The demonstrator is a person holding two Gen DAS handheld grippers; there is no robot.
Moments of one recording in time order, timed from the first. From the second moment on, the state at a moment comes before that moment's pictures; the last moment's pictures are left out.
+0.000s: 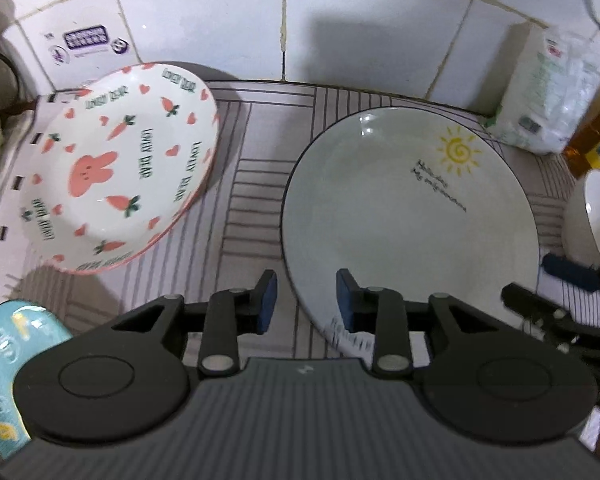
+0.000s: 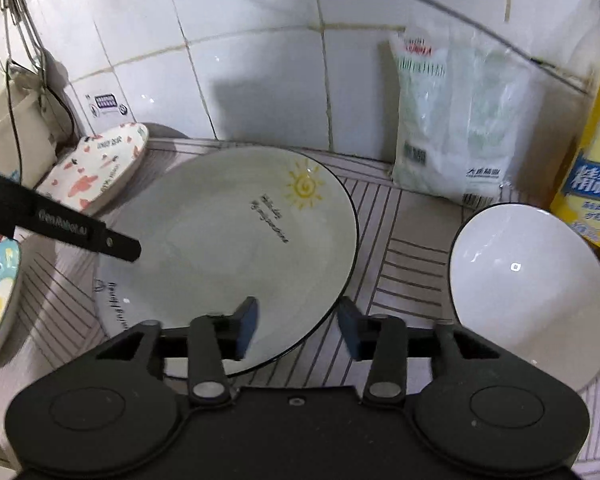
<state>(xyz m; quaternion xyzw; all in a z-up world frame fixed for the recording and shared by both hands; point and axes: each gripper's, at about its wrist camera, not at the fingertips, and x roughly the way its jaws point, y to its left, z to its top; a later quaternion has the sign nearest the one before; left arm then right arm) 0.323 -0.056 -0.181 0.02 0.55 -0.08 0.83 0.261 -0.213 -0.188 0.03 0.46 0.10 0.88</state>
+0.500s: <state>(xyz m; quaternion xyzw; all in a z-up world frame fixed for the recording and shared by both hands) 0.225 -0.001 -0.096 0.03 0.50 -0.10 0.86 0.190 -0.188 -0.110 0.10 0.38 0.12 0.91</state>
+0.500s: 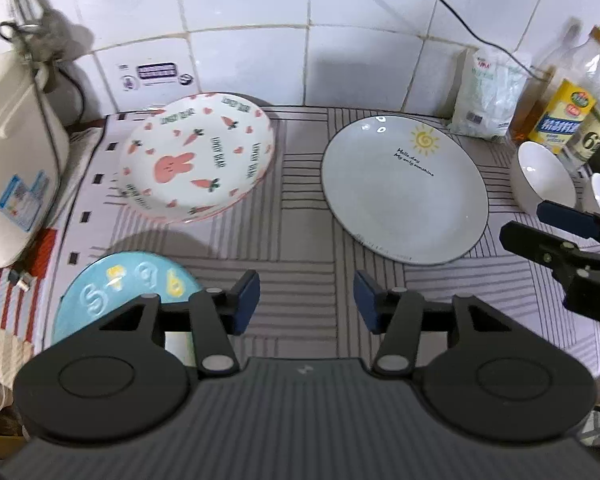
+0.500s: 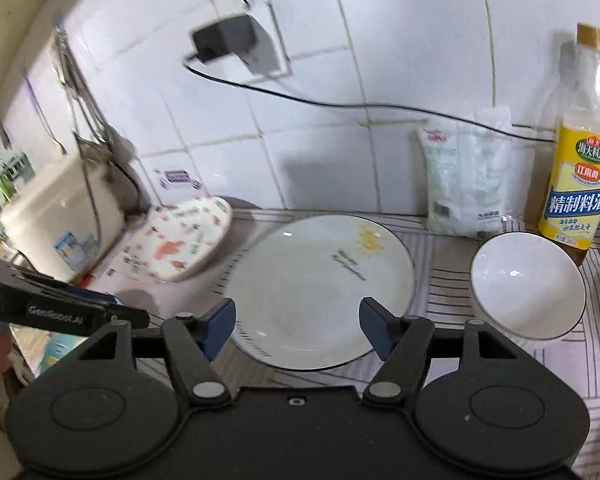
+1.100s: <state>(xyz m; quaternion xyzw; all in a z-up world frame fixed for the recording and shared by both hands) 0.148 0.134 -0.083 0.03 0.47 -0.08 0.88 0.106 -0.073 -0.081 0.08 0.33 0.16 0.93</state>
